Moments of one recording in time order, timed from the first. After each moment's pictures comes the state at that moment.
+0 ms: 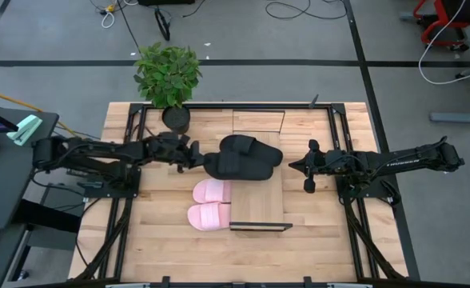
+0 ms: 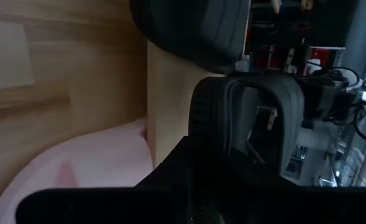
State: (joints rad) left arm 0.23 1.16 0.43 0.31 0.17 -1.52; right arm 0.02 0.60 0.21 -0.06 0.23 0.06
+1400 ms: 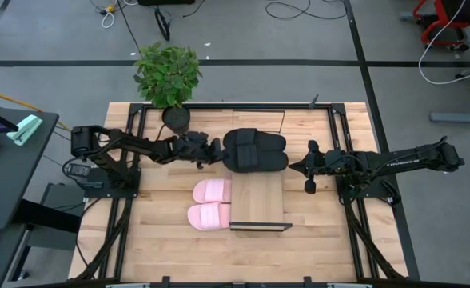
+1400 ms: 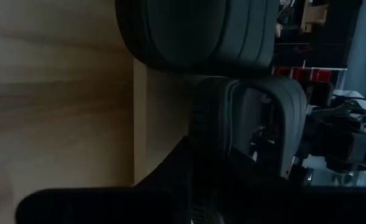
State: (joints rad) left arm 0.25 1.58 0.59 0.57 0.07 -1.51; right arm 0.02 0.60 0.21 -0.06 0.20 0.04
